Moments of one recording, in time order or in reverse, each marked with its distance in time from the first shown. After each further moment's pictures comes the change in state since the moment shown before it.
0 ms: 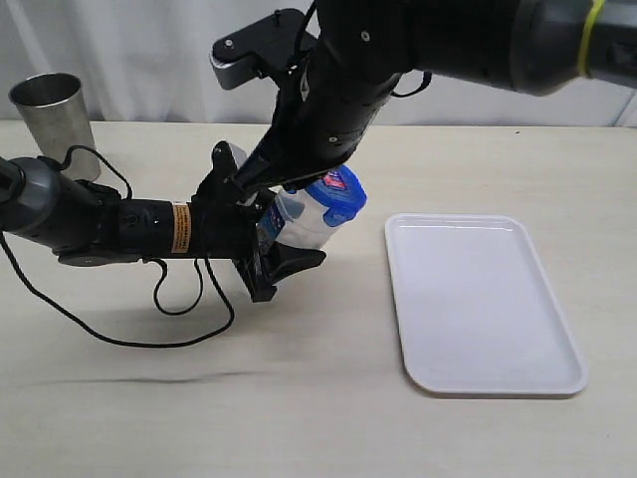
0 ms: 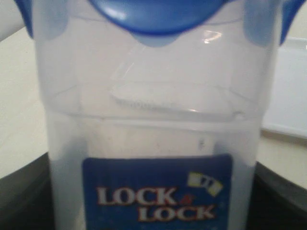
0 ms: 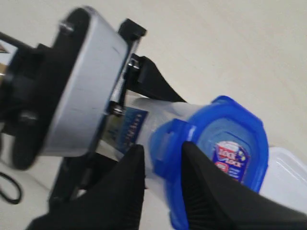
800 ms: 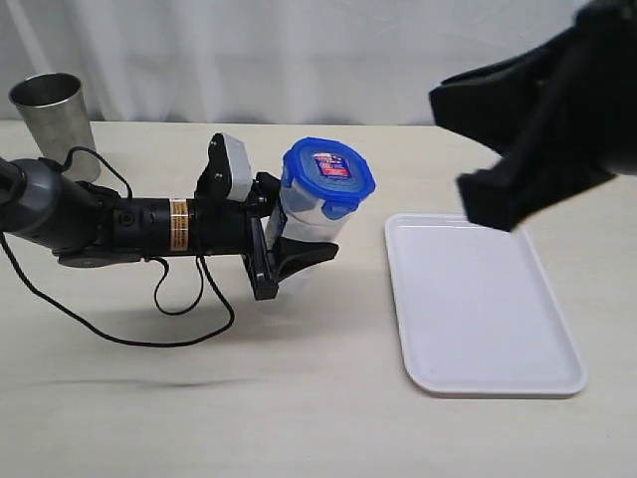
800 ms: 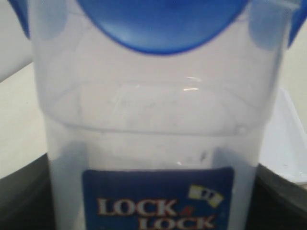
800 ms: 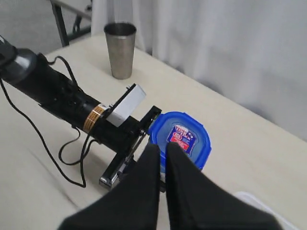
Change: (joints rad) left arm 0.000 0.002 0.000 0.003 -0.188 0.030; right arm 0.012 -0.937 0.711 0.029 -0.424 -0.012
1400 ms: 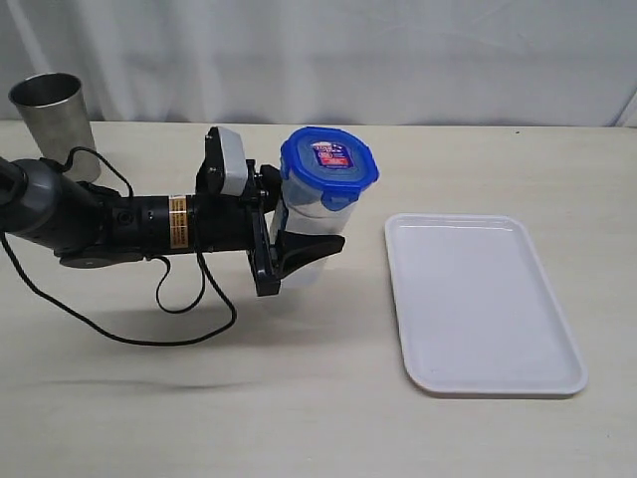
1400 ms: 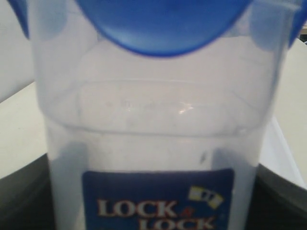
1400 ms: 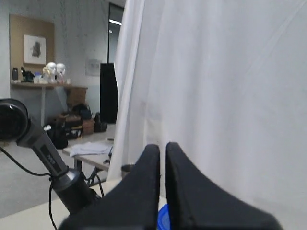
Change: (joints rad) left arm -0.002 0.000 0.000 -0.019 -0.080 0.002; right arm 0.000 -0.666 0.450 0.026 -0.420 0.000
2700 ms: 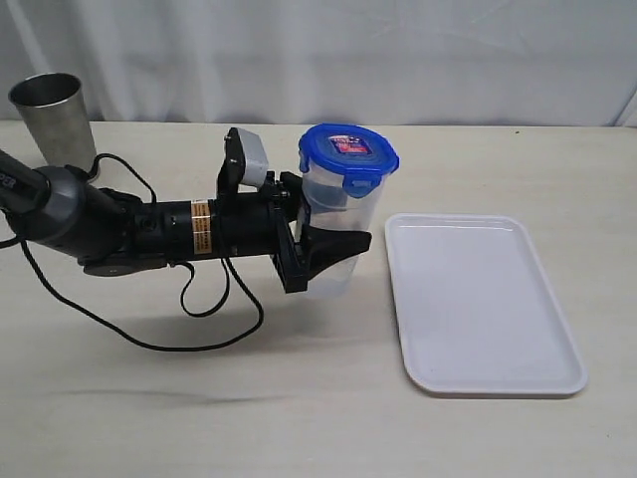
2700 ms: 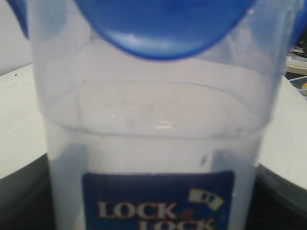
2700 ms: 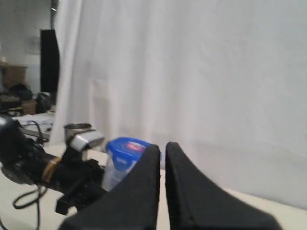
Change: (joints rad) left arm -0.075 0.000 0.000 -0.078 0.000 -0.163; right arm -0.222 -0.189 0.307 0.000 -0.062 0.000
